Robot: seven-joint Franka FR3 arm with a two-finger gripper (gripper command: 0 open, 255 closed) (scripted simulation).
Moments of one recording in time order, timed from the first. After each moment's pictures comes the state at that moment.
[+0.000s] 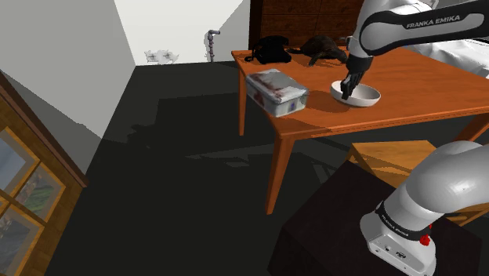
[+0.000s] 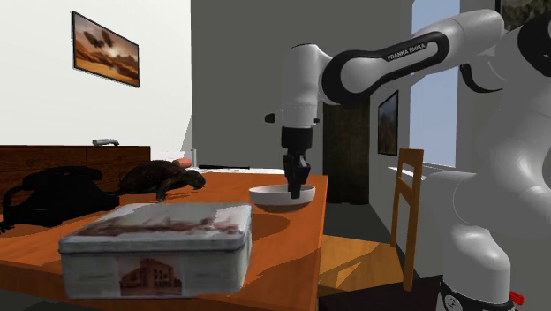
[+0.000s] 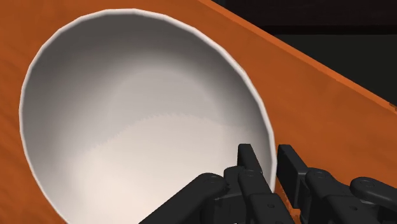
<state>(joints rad) -0.16 -0.56 -0.21 -2.46 -0.27 1.95 -0.24</state>
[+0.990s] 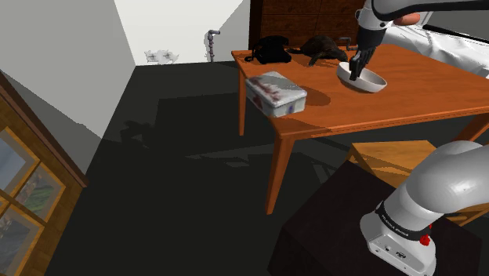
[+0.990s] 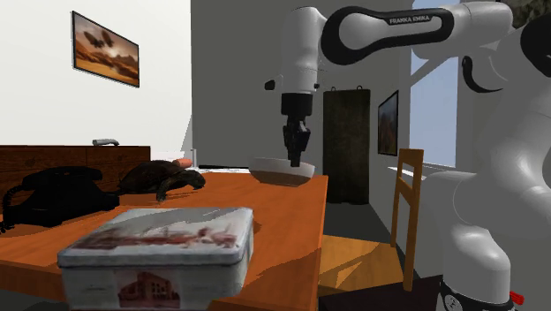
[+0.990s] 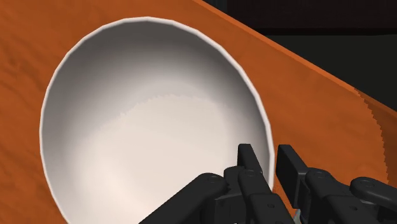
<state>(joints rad) -0.16 -0.57 -0.19 -2.27 -0.25 1.75 -0.28</state>
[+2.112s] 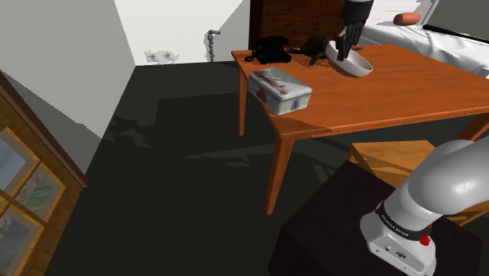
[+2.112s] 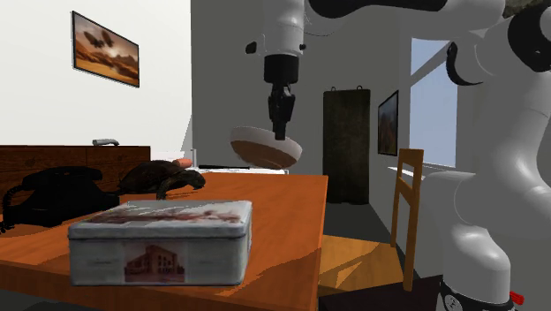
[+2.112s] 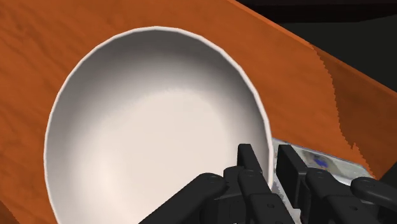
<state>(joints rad) -0.11 -0.43 -0.11 -1.99 -0.19 1.60 -0.21</state>
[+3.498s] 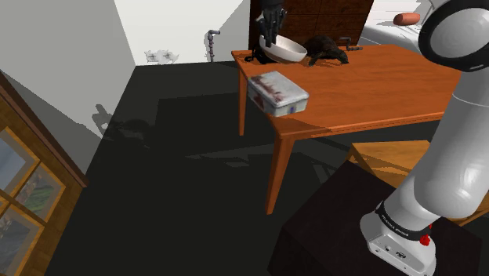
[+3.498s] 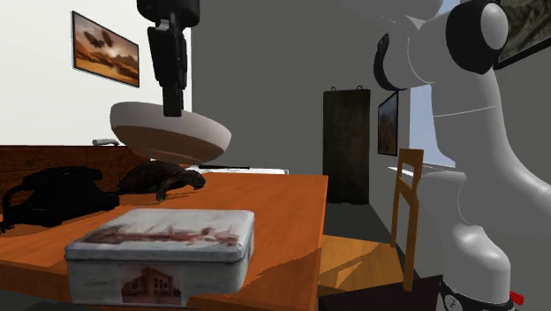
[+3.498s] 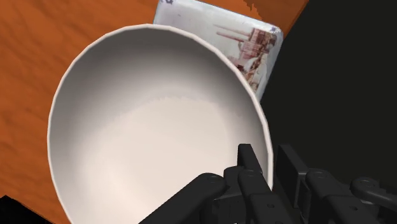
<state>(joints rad) 0.03 0.23 0.08 -1.18 -0.17 1.39 0.08</state>
